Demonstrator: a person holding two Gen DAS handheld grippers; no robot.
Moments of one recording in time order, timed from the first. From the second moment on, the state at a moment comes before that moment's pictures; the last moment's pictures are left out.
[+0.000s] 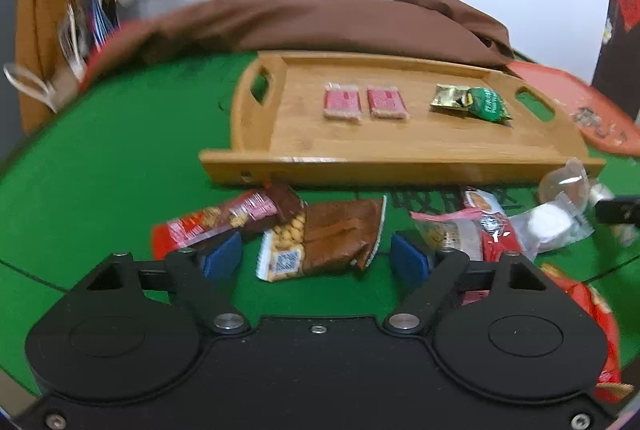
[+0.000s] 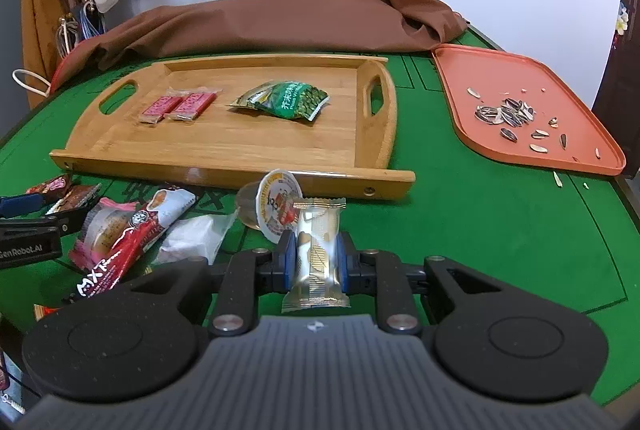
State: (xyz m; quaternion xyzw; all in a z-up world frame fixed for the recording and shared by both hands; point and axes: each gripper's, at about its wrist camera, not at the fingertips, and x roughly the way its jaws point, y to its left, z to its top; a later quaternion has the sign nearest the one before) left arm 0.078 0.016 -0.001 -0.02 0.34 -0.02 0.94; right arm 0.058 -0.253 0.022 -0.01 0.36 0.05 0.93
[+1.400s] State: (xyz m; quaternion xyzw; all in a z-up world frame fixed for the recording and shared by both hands) left arm 0.078 0.004 0.002 -0.01 0.34 -0.03 0.94; right arm 0.061 -0.253 0.025 0.00 0.35 0.06 0.93
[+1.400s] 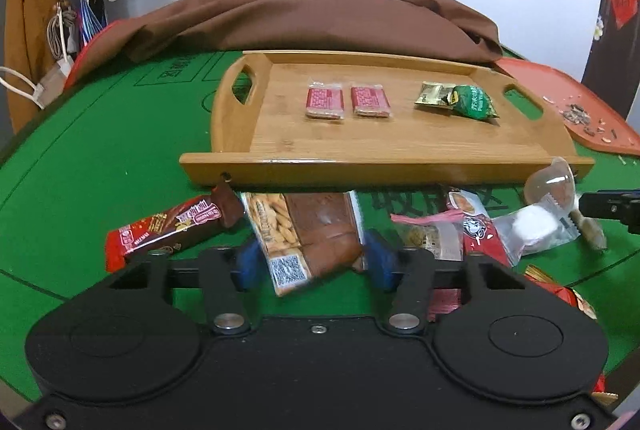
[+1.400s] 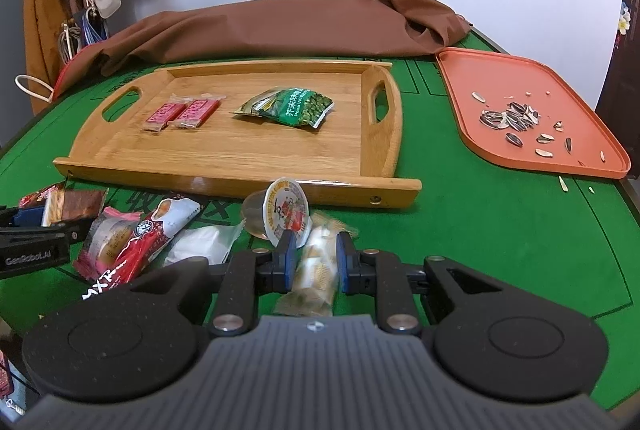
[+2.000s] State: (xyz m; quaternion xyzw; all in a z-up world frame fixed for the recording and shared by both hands) left arm 0.074 0.017 0.013 -0.04 0.35 -0.04 0.94; right arm 0.063 -0.244 0.014 -0.02 0.36 0.06 0.93
